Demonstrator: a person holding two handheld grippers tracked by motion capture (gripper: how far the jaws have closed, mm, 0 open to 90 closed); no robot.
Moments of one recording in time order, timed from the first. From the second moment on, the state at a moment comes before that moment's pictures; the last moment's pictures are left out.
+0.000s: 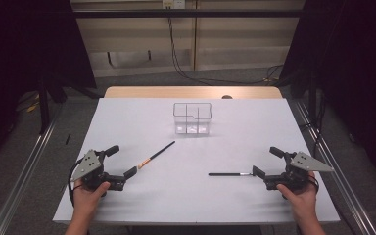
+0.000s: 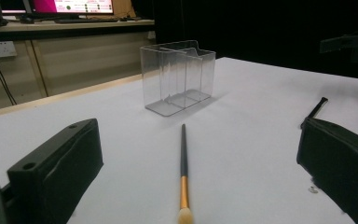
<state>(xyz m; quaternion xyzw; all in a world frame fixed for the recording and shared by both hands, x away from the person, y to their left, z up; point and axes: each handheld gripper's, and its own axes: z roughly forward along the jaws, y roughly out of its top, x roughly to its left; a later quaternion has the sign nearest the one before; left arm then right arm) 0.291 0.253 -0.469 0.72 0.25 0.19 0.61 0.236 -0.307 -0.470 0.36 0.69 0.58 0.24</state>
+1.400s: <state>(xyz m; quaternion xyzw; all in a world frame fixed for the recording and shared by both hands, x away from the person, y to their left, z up) 0.344 0.207 -0.465 0.72 0.26 0.20 0.61 0.237 -0.304 -0.471 0.36 0.69 0.58 0.24</state>
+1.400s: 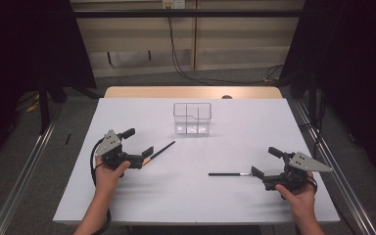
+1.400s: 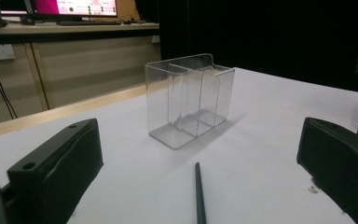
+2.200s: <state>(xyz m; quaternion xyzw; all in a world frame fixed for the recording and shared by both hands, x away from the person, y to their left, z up) 0.367 0.181 -0.461 0.78 0.28 0.15 0.54 0.237 -0.304 -0.471 0.36 0.69 0.58 0.24</state>
